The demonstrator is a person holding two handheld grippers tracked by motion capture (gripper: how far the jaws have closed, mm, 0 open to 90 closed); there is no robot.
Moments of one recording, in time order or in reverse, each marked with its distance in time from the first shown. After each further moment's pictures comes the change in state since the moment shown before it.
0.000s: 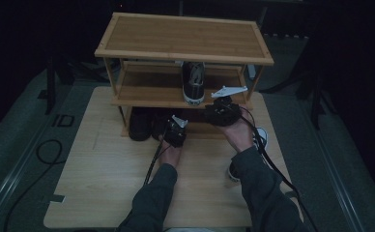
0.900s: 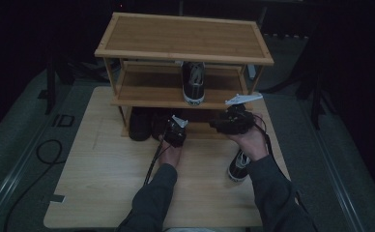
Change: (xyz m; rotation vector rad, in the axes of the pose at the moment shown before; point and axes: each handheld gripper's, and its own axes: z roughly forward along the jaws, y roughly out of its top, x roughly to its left) left arm 0.000 0.000 0.000 0.003 0.002 0.009; right arm -0.014 -0.028 -0.024 0.032 0.015 0.047
